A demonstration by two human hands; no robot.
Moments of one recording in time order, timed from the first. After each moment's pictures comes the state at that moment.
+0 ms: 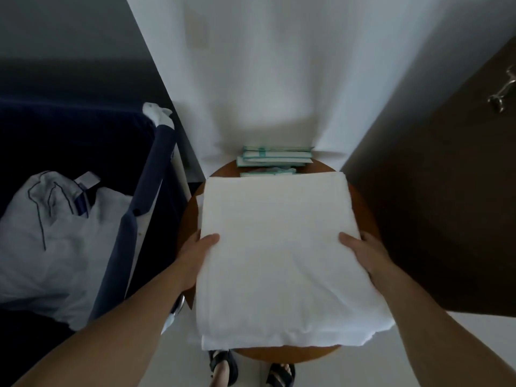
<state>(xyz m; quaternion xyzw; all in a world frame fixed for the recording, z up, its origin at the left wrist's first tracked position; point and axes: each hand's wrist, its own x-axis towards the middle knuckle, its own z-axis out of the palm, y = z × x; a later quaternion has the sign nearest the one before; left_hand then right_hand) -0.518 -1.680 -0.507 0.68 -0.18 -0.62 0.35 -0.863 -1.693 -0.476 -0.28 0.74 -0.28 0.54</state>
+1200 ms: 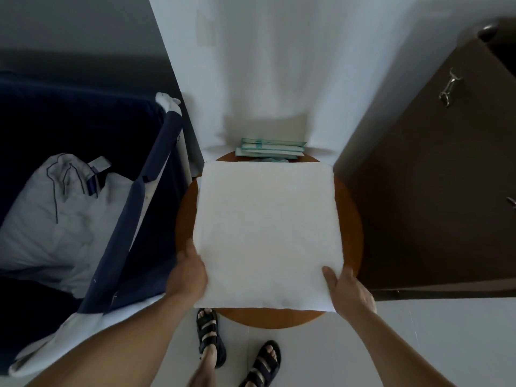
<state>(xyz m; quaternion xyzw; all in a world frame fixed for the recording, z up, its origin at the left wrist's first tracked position) -0.553 -1.564 -0.507 0.83 -0.47 -0.30 0.01 -0.882 -1.563 -0.510 -0.51 0.80 0.08 0.32</state>
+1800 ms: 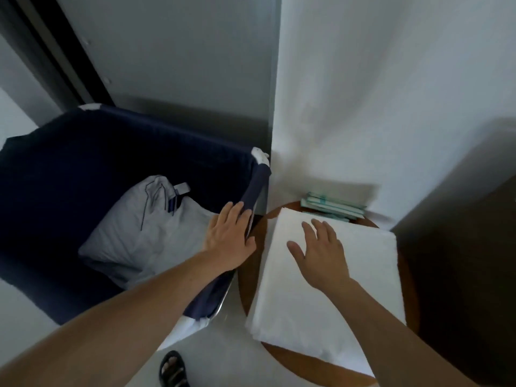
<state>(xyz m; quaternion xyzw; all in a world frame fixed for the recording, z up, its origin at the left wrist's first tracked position) -0.453 -1.612 -0.344 0.76 -0.64 -0.10 0.02 -0.662 -1.648 -0.351 -0.80 0.58 0.01 0.15</state>
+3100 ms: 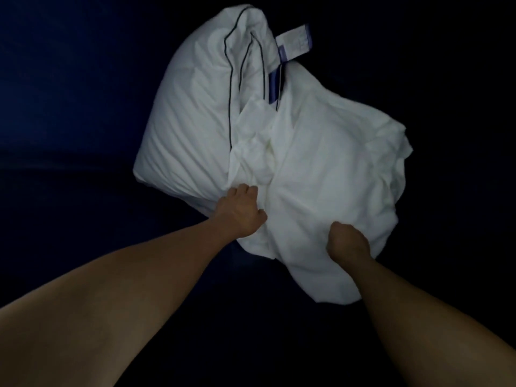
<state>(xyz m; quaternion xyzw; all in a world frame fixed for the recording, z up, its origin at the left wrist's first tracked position) -0.007 -1.606 -0.717 0.74 -0.53 -0.39 -0.16 -0.248 -1.636 -0.757 -0.67 0.58 0.32 0.33</state>
